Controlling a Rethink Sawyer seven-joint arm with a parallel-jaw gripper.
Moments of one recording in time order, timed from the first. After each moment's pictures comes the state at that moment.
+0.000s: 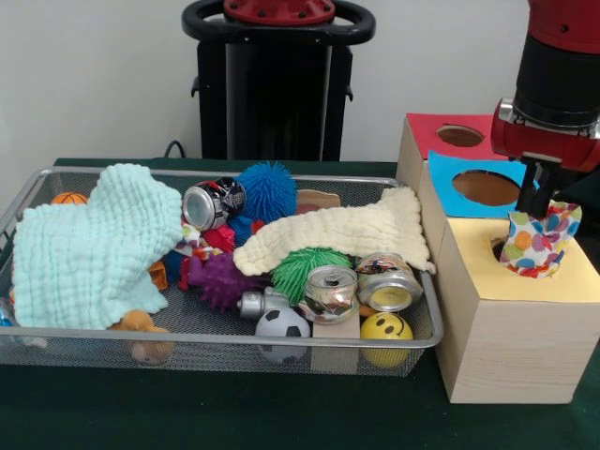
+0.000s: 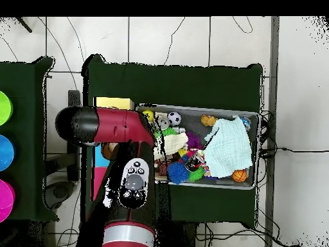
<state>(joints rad) 0.16 -0.52 -0.15 1.38 0.24 0.78 2.09</state>
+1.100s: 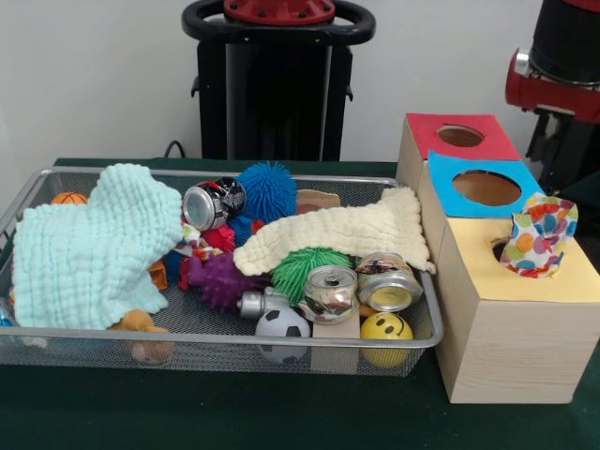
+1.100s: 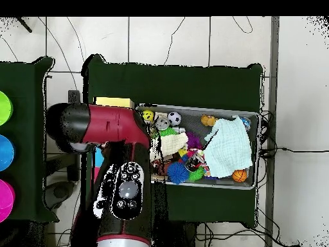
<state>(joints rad) 0.18 -0.57 -0.15 1.36 0.24 1.02 2.09</state>
